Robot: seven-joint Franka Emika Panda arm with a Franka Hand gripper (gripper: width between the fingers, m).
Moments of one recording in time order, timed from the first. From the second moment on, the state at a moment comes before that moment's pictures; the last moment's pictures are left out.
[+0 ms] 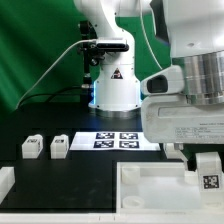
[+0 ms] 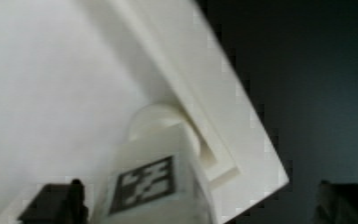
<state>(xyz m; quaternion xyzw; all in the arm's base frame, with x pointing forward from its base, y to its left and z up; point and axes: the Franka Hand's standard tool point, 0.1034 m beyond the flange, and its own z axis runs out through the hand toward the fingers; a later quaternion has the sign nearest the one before) 0.623 0.123 0.077 -0.97 0.21 -0.01 0.08</state>
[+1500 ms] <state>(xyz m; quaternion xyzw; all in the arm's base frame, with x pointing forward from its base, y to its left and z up) 0.629 0.130 0.074 -0.71 0.69 0.01 0.12</state>
